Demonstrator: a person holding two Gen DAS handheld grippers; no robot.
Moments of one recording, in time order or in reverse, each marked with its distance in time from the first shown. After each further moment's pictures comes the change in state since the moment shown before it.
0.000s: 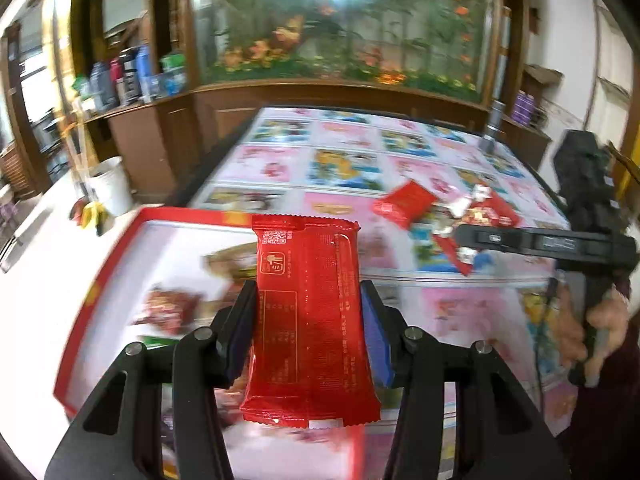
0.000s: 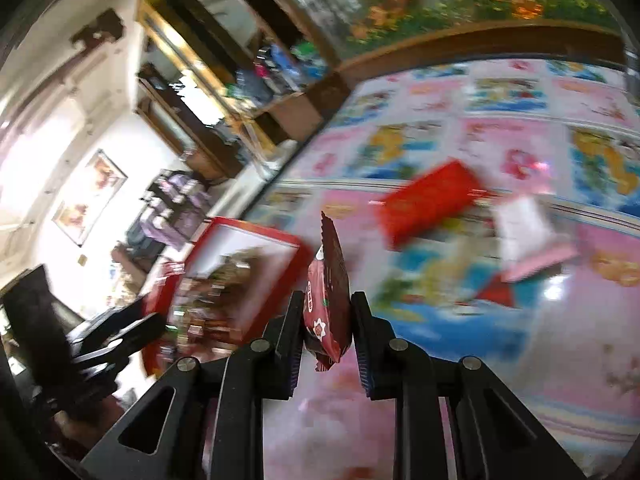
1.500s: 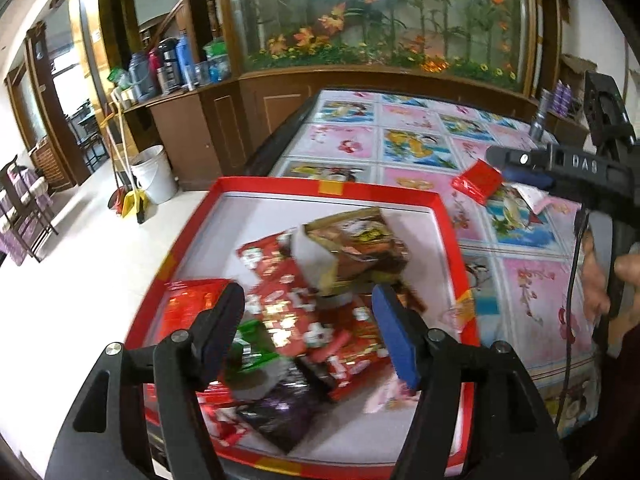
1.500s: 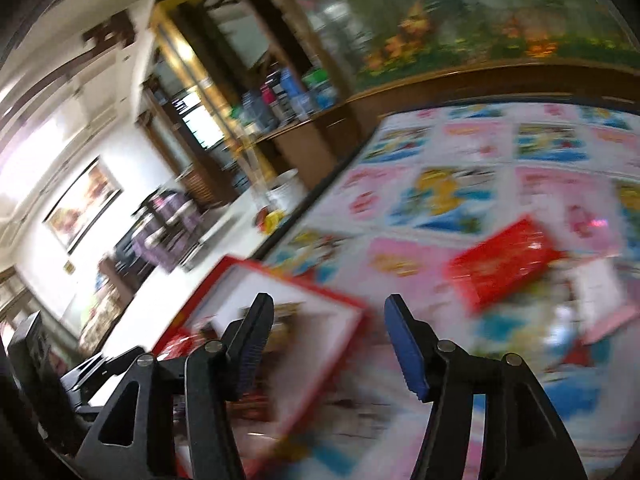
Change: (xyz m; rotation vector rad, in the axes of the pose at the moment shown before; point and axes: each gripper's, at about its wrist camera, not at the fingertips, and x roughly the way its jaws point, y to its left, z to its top) left arm 0.009 0.045 -0.021 0.018 0.042 0.127; right arm 0.041 0.047 0.028 -0.032 -0.134 -0.098
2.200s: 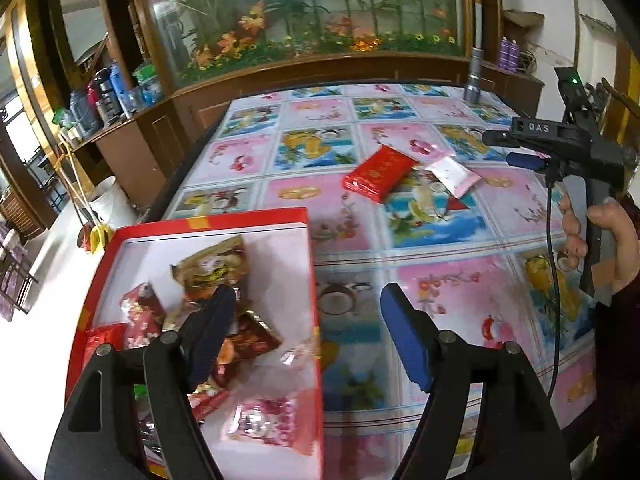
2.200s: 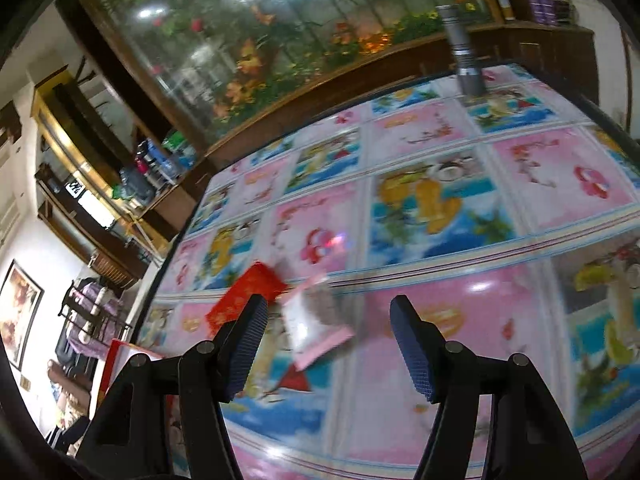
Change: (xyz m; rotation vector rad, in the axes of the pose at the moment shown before) left arm -0.004 -0.114 0.025 0.179 0.031 -0.102; right arm -0.092 -0.170 0.009 0.323 -0.100 -0.331
